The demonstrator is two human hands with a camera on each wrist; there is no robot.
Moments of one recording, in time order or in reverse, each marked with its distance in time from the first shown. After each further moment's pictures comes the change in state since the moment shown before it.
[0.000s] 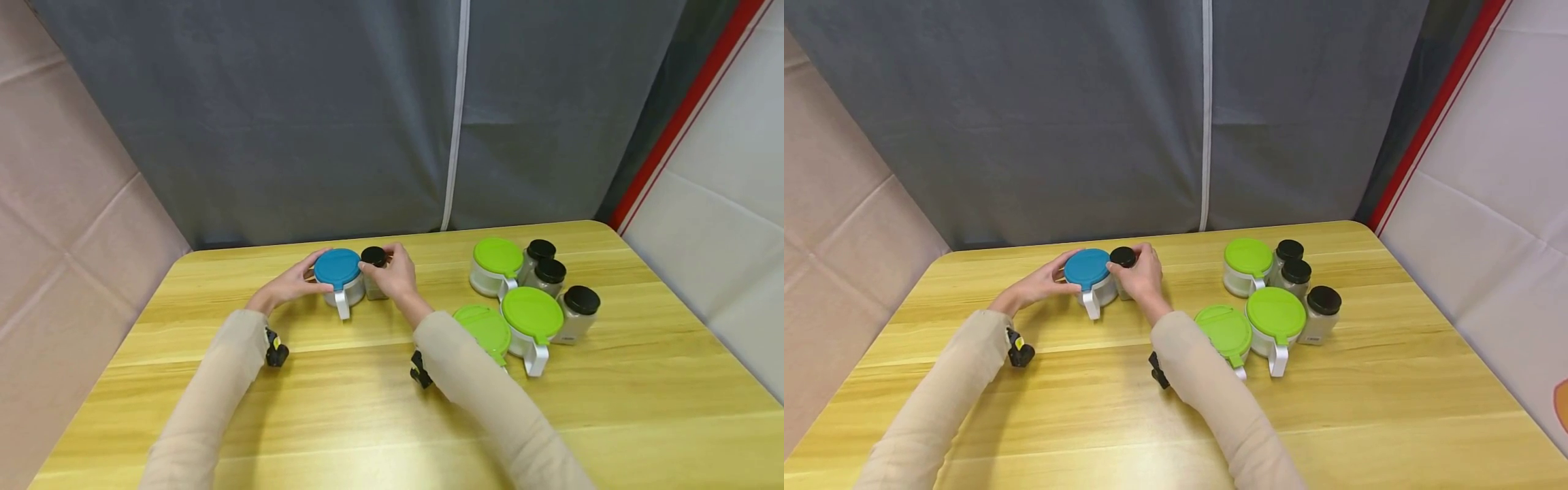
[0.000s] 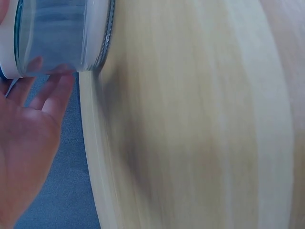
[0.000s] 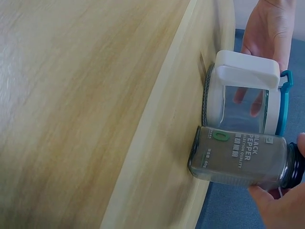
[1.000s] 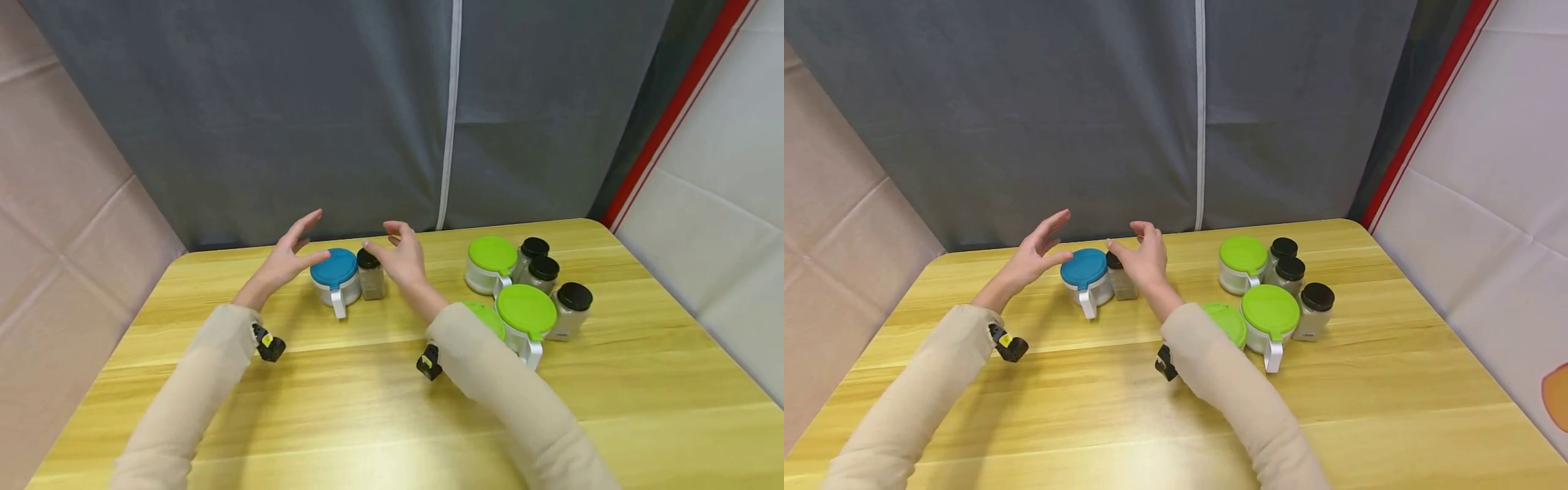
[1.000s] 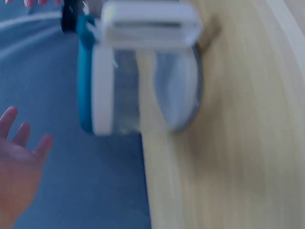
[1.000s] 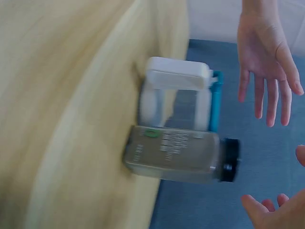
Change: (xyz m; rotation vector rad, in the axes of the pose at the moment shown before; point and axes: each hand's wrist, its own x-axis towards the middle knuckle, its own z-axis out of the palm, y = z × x) left_hand -0.016 0.083 0.010 0.141 0.263 0.304; right_hand 0.025 0.001 -0.018 0.126 0.041 -0.115
